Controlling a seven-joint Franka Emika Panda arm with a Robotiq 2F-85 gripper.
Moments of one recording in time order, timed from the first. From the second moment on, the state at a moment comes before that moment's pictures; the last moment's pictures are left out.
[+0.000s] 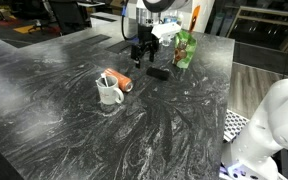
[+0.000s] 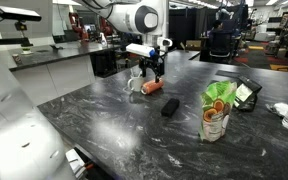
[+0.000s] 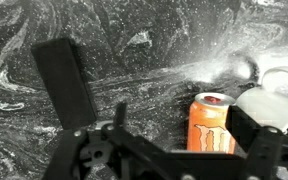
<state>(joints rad) 0.03 -0.15 0.01 -2.14 0.06 1.99 0.06</state>
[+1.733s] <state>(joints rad) 0.07 -0.12 0.10 -2.23 -0.09 2.24 0.28</state>
